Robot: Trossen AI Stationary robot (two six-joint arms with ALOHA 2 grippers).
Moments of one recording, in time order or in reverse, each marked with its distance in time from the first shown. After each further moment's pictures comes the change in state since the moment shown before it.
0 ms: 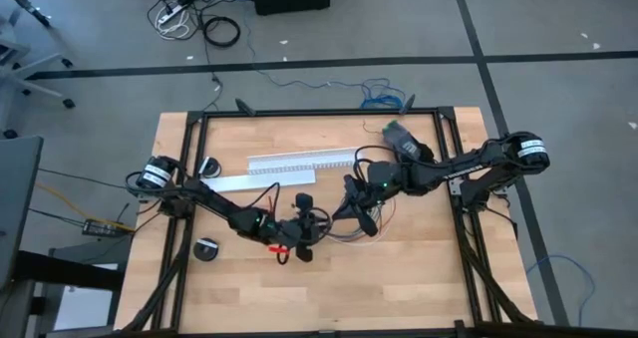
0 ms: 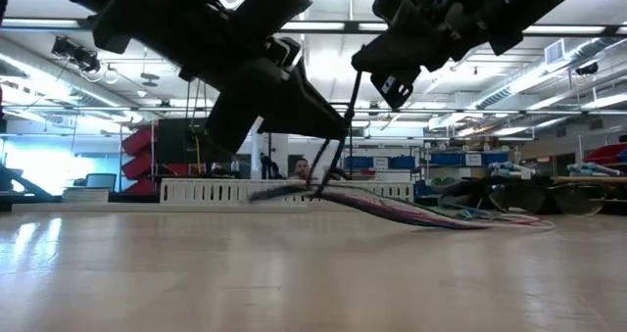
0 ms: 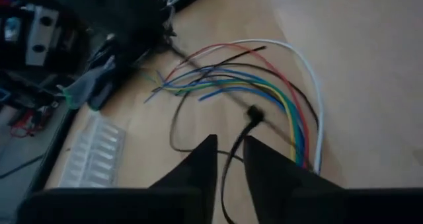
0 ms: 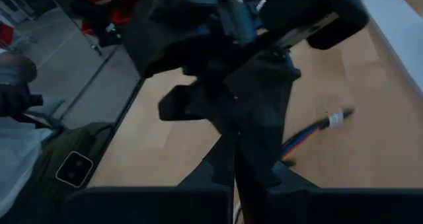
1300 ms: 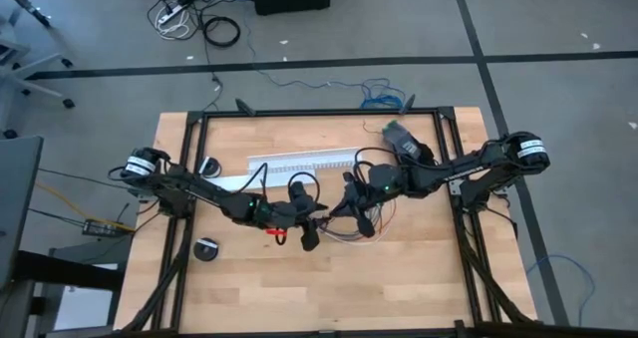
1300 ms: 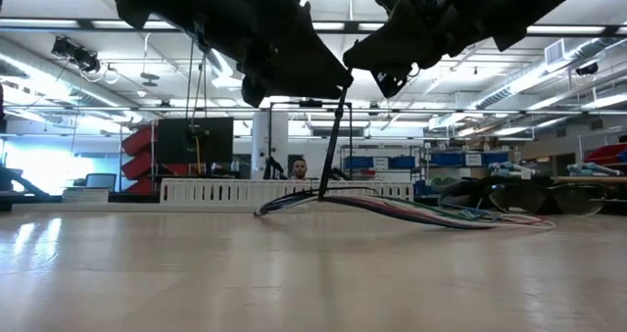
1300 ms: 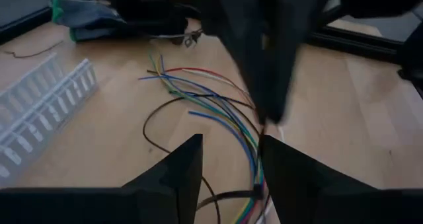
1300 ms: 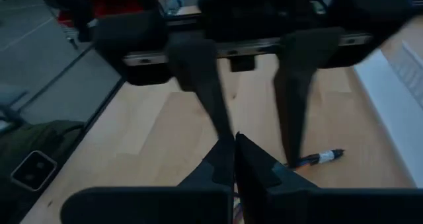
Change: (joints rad) left arm 0.089 -0.143 -0.003 -0.070 0.132 -0.653; right arm 0.037 0.001 0.000 0.042 0.098 -0.125
